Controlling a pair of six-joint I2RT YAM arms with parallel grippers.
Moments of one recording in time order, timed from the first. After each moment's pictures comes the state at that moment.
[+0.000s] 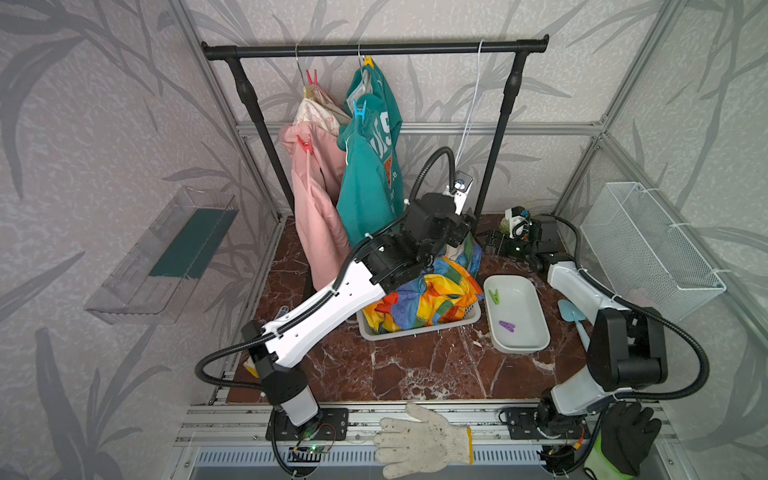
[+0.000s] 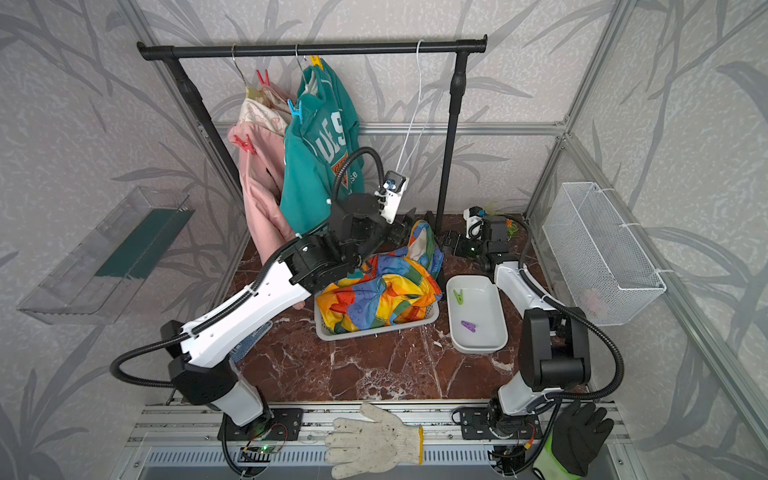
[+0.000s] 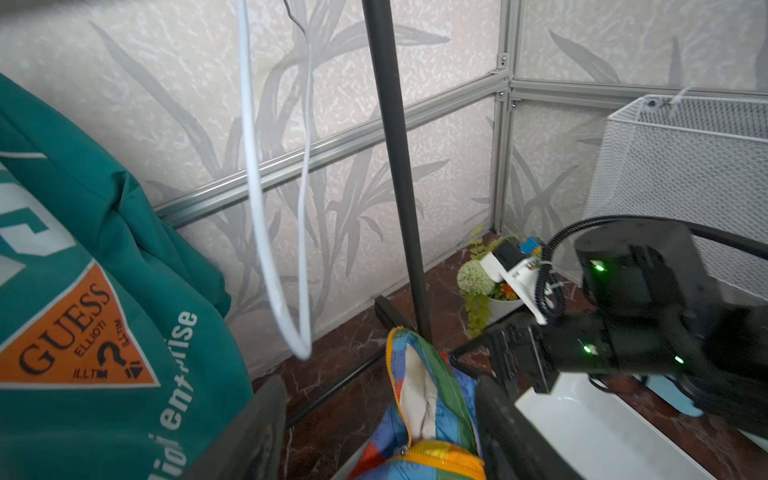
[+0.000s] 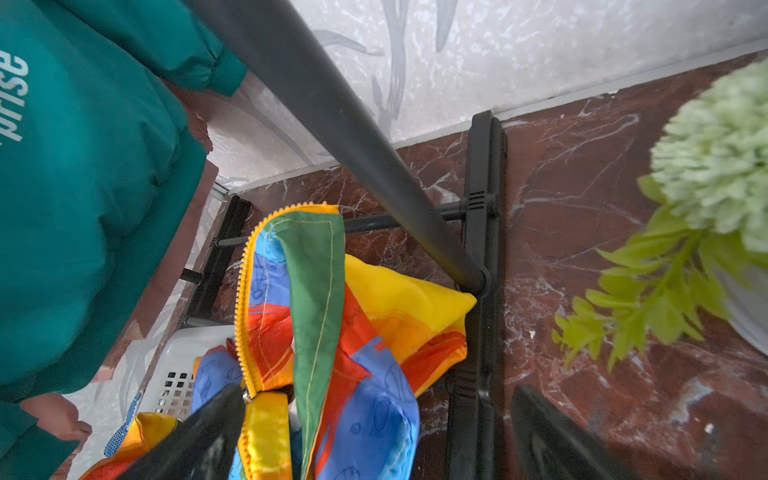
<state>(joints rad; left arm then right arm) -0.93 1.58 1.82 -0.44 -0.45 0.07 0.05 1.63 1.13 -0.05 -0.54 0.39</state>
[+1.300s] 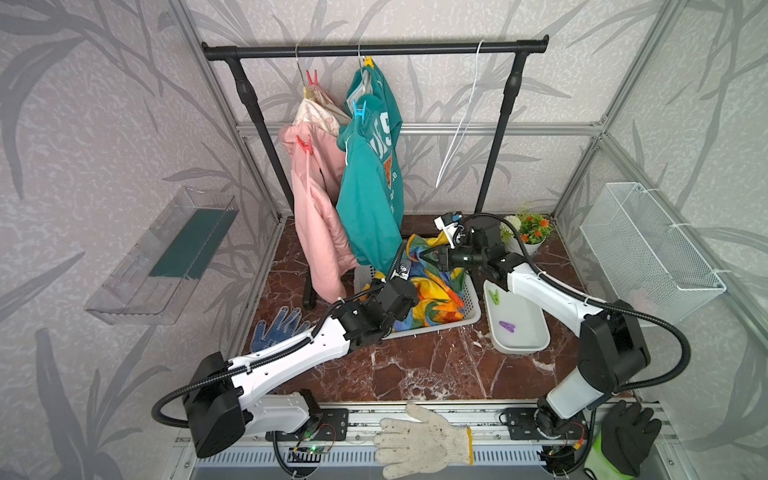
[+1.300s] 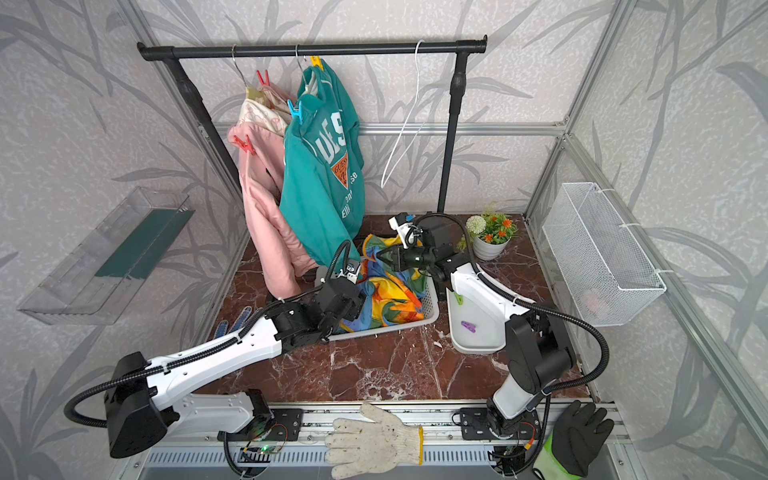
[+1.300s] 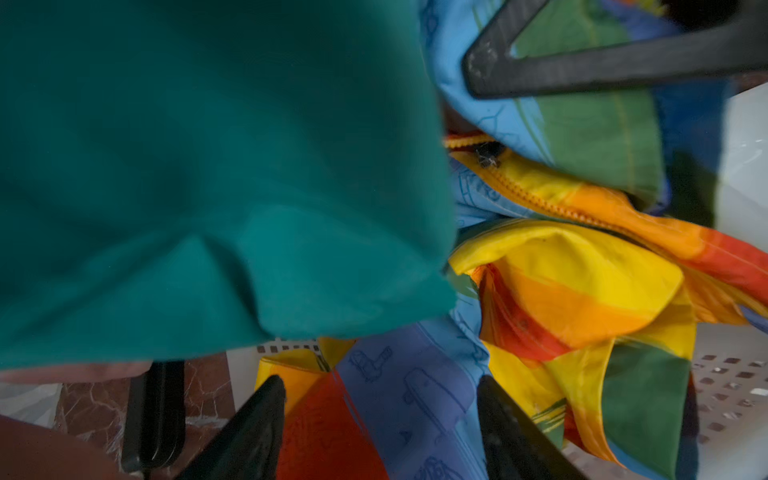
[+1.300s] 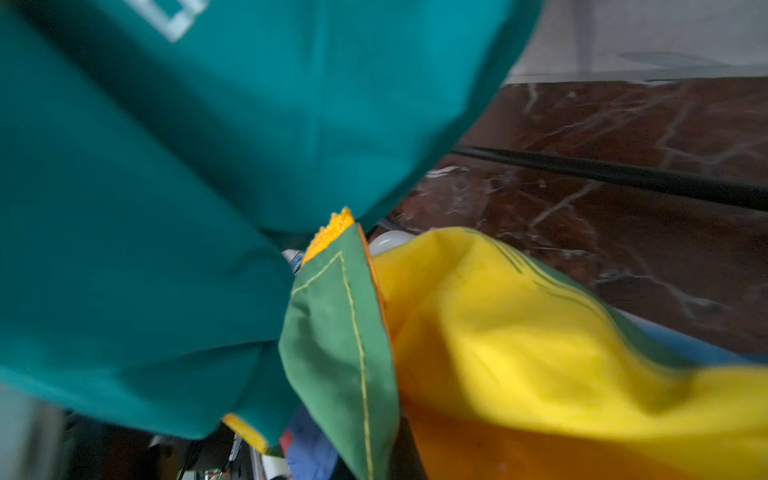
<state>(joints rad) -0.90 1.25 0.94 -0.45 -0.60 -0.25 0.52 1.61 1.19 -0.04 -0.68 0.37</state>
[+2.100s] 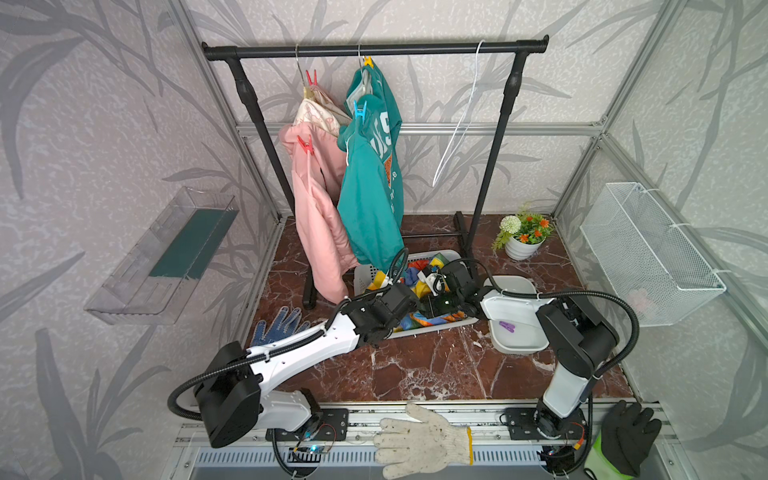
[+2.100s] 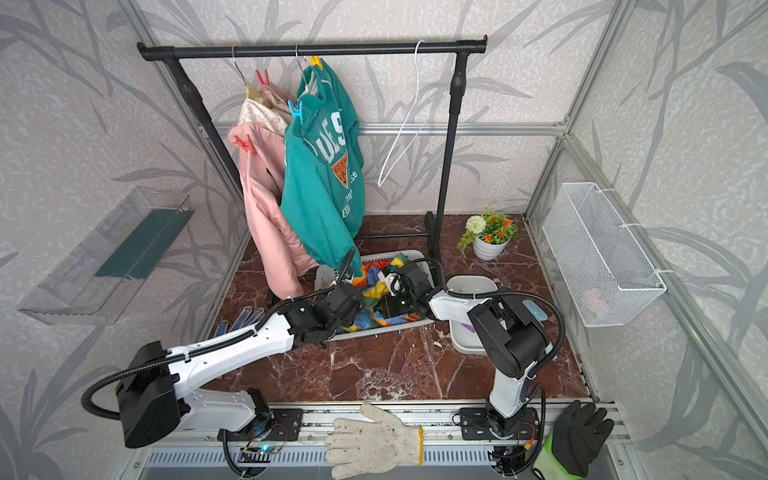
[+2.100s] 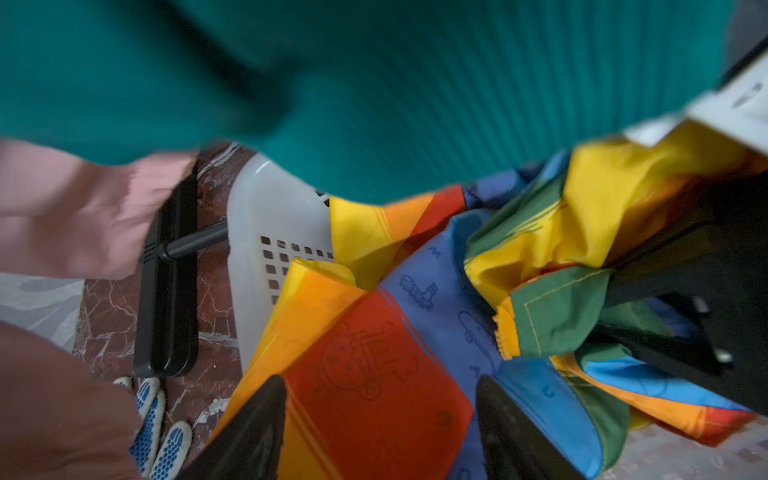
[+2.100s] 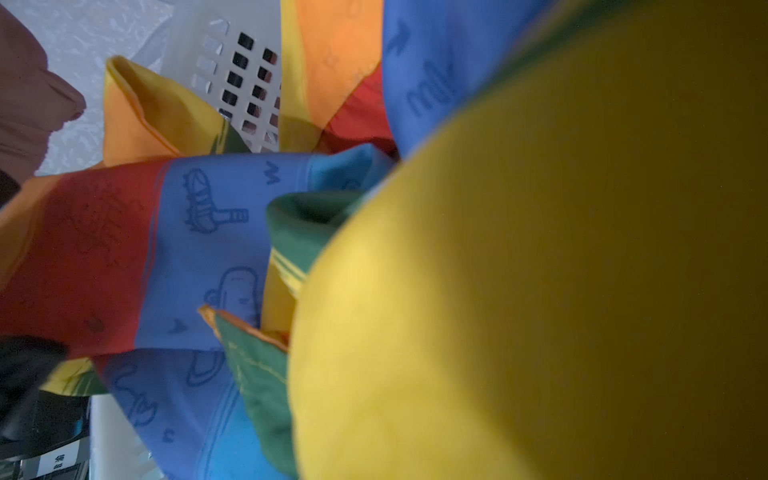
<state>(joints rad) -0.88 1.30 0.93 -0.58 -0.64 -0.42 0.63 1.79 0.93 0.07 -0.55 0.43</state>
